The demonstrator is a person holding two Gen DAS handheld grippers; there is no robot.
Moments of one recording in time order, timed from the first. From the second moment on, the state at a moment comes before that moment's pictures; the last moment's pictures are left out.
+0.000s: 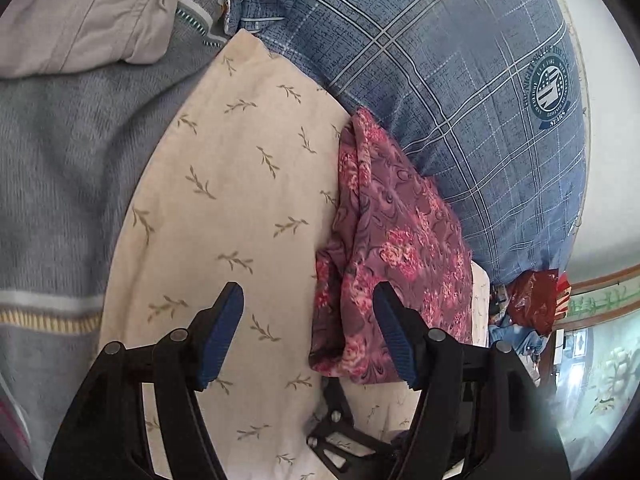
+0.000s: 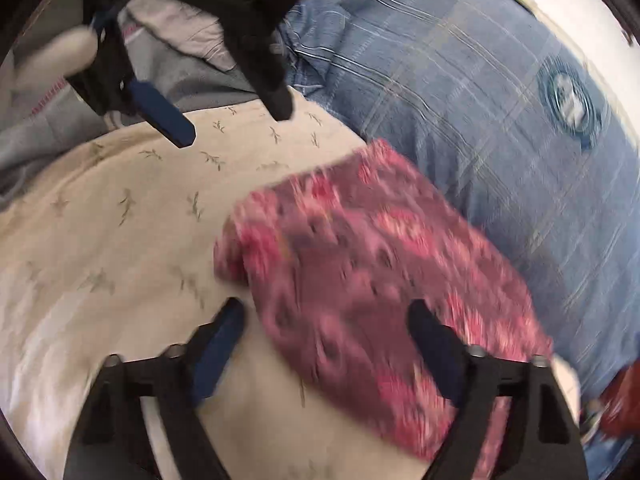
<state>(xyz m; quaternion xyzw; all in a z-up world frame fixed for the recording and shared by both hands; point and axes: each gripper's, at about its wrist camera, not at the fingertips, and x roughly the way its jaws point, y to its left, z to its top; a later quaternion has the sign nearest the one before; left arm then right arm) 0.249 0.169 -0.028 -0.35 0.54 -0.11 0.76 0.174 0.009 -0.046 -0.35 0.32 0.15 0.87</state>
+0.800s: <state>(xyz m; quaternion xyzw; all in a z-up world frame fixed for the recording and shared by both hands) 0.363 0.070 -0.025 -0.27 0.60 -0.17 0.73 0.183 -0.031 -0.015 -0.21 0.27 0.19 0.92</state>
